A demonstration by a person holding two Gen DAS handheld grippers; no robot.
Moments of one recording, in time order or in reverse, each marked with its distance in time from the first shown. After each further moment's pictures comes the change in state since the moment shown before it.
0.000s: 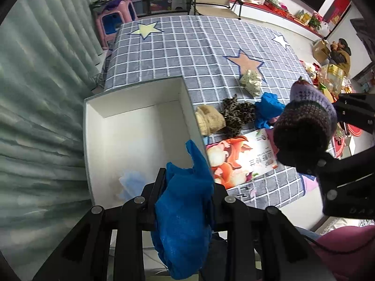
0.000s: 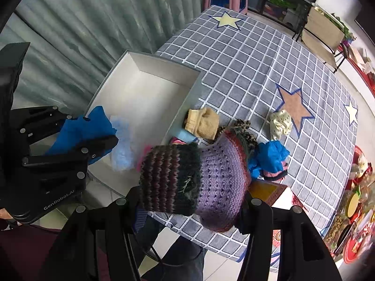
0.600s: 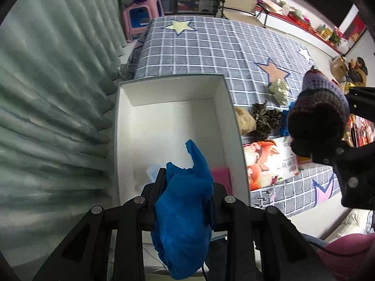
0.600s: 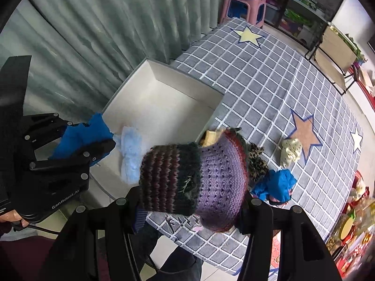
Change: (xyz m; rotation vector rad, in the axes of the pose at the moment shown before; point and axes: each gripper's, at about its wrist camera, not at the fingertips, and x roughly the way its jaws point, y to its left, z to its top) left arm 0.000 0.048 -0.016 -0.123 -0.013 0.067; right arm 0.002 0.032 0.035 -0.101 -0.028 0.011
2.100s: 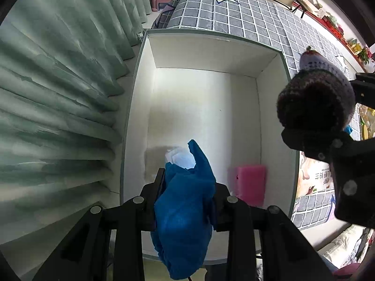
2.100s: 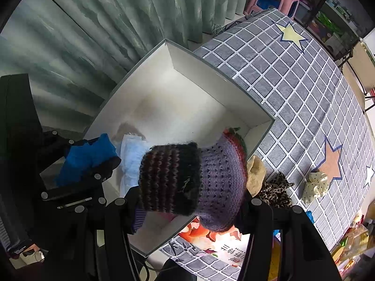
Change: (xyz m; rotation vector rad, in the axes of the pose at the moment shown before) left arm 0.075 0.040 -0.004 -0.156 0.150 0.055; right arm 0.089 0.038 0.062 -0.131 0.134 0.025
